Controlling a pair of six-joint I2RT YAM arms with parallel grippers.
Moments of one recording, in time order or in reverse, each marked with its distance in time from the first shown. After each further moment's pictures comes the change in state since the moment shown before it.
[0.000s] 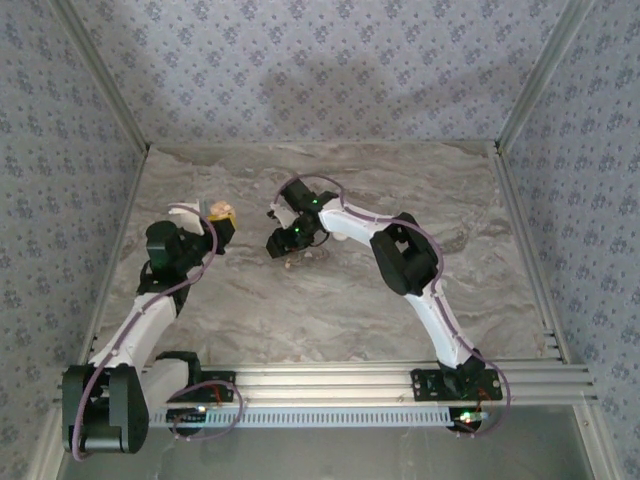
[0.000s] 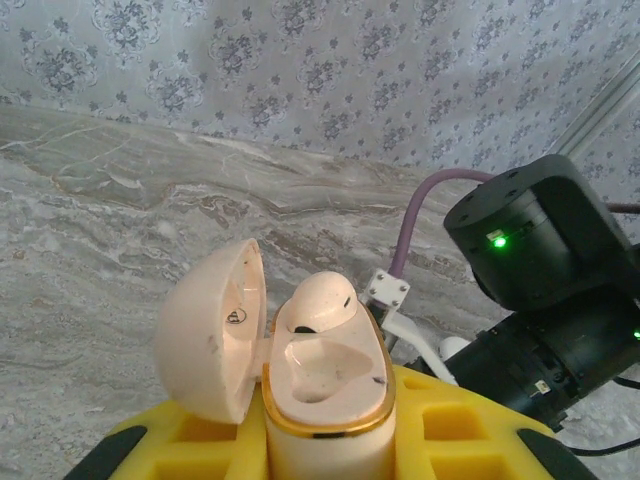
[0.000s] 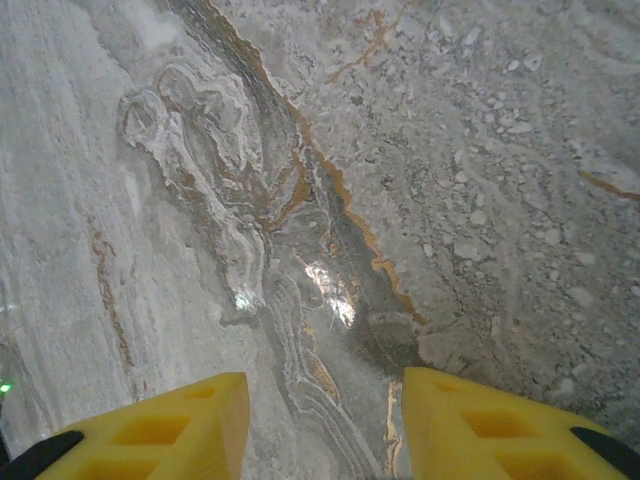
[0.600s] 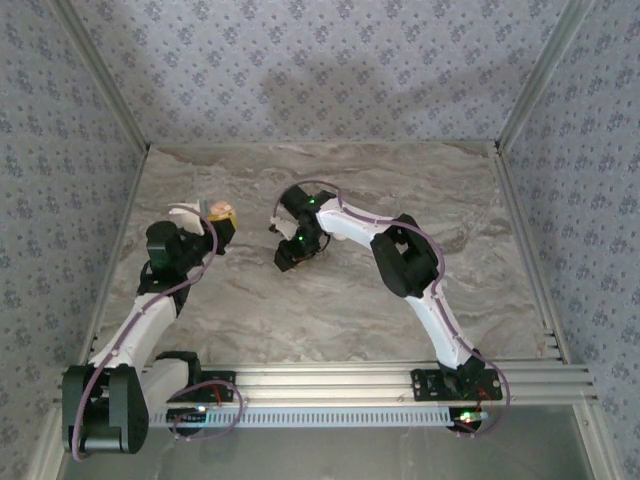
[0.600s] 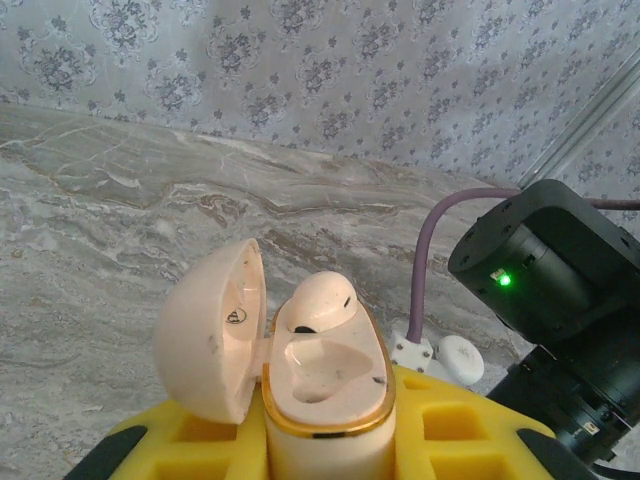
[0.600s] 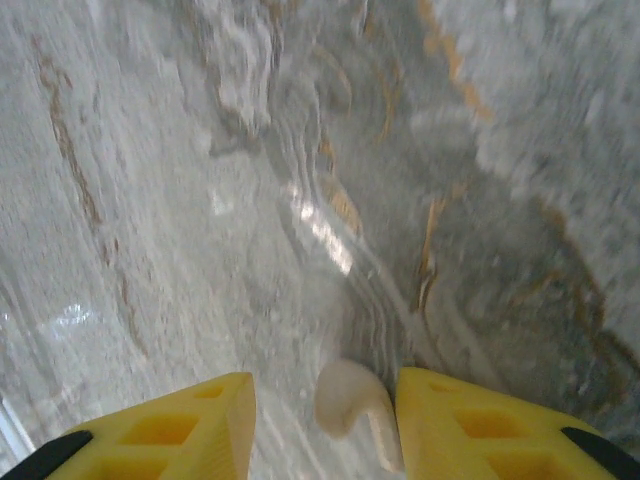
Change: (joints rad) left arm 0.000 0.000 -0.002 0.000 0.000 0.000; right arm 0.023 -0.026 0.010 -0.265 0.028 -0.168
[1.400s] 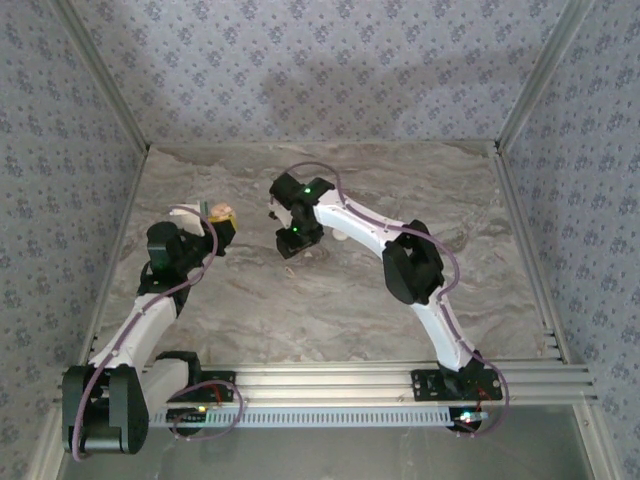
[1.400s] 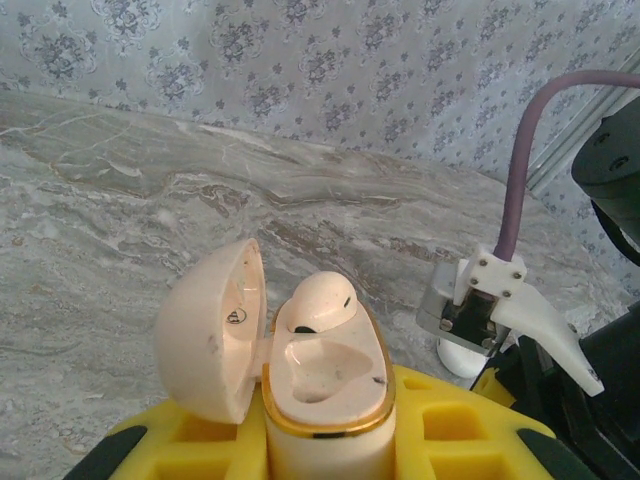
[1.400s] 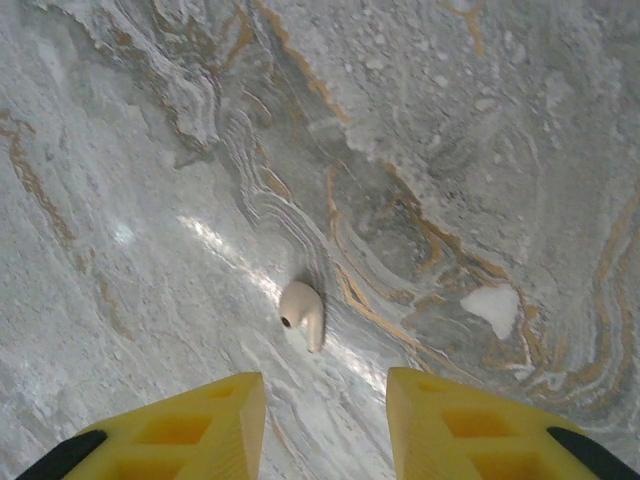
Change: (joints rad) left arm 0.000 -0.005 -0.005 -0.018 -0.001 0.000; right arm 0.059 -0.068 0.165 -0.182 0.336 0.130
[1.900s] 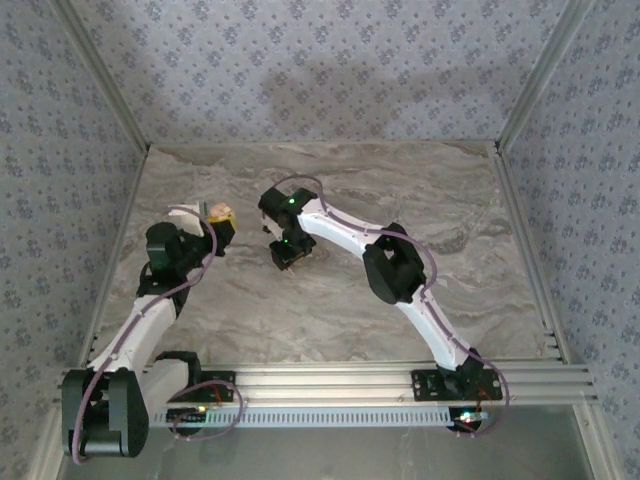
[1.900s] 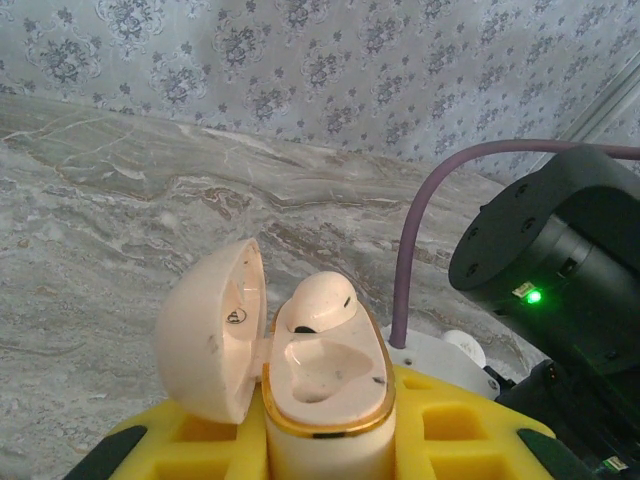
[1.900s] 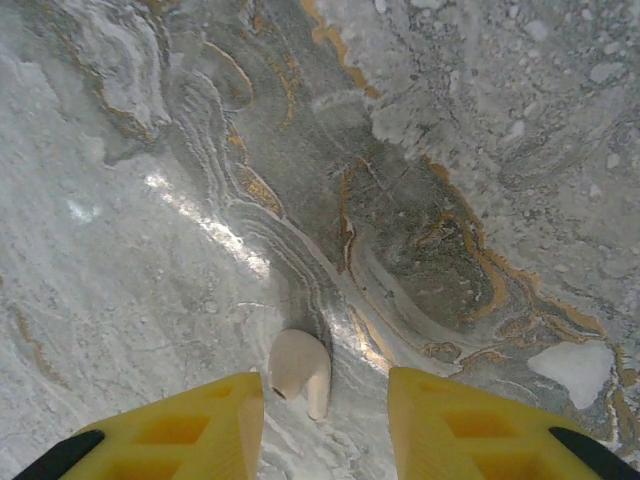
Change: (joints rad) left arm 0.000 -0.014 0.000 -0.008 -0.006 0.000; right arm 0.035 0.140 0.085 -0.054 0.032 0.002
